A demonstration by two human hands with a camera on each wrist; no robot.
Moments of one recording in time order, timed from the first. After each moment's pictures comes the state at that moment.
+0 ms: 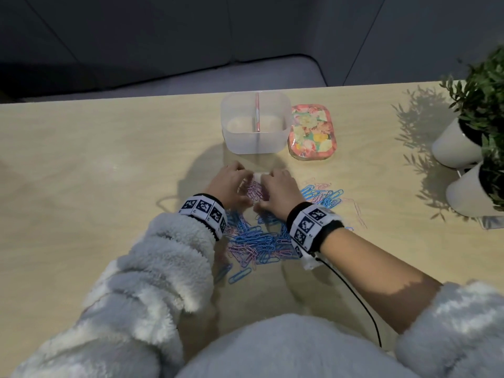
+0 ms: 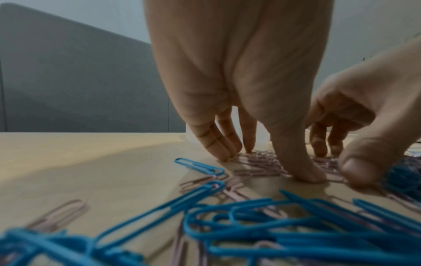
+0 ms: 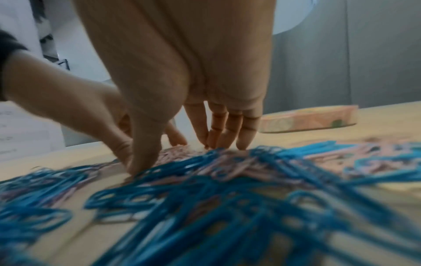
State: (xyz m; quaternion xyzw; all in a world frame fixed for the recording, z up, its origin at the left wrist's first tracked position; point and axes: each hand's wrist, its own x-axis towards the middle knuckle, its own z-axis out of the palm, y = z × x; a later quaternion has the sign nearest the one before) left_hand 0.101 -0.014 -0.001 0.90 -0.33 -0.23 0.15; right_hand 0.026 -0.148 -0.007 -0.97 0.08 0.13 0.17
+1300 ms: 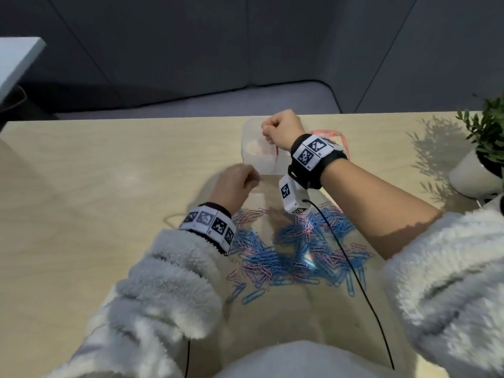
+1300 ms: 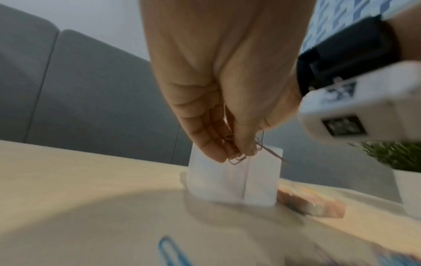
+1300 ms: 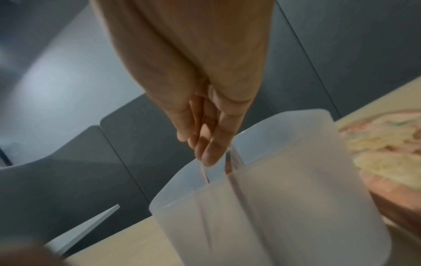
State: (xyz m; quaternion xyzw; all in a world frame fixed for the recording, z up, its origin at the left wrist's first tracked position) left_hand 0.111 -0.008 0.048 0.92 -0.26 -0.11 0.27; right_hand 0.163 -0.167 0.070 -0.85 0.20 -0.01 0.49
